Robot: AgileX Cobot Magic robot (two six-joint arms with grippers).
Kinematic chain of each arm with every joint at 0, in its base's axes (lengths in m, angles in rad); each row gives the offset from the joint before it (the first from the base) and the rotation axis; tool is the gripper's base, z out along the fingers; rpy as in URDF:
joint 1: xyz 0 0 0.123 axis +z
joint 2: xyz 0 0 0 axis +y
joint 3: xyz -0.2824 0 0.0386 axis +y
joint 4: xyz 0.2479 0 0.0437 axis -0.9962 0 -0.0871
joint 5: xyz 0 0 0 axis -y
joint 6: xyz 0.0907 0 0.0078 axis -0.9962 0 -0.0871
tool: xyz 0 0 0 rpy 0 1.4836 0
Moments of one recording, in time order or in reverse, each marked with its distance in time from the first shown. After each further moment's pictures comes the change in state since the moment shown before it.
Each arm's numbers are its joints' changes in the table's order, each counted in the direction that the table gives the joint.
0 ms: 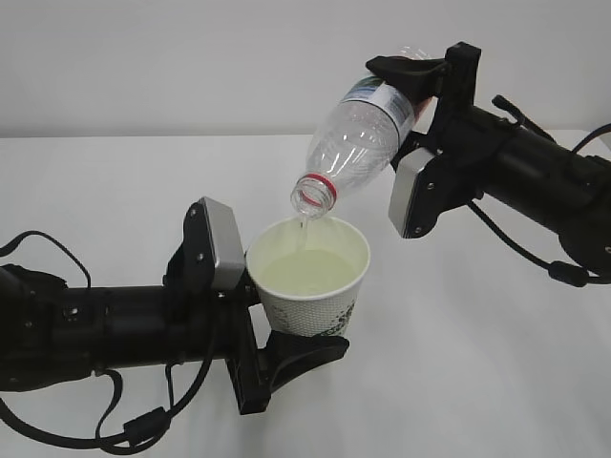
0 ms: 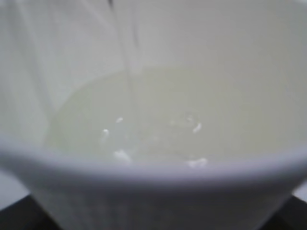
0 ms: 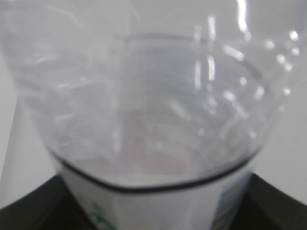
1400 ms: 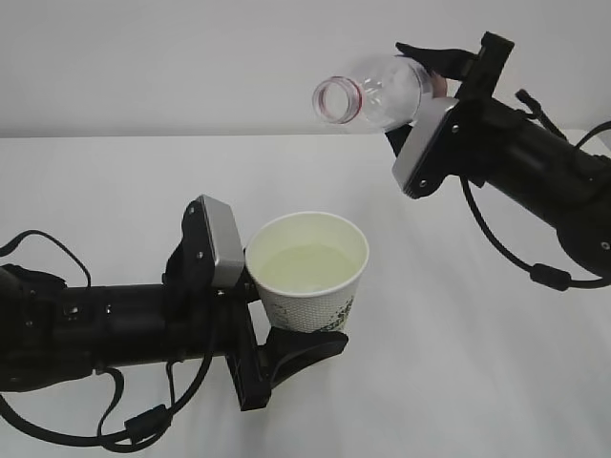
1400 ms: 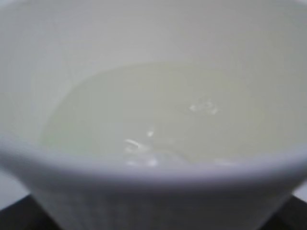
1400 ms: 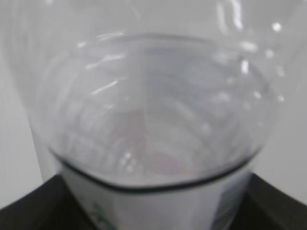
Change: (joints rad) left arm 0.000 0.000 0.000 0.021 0.000 -0.017; right arm 0.000 0.000 -0.001 -0.118 0.000 -0.368
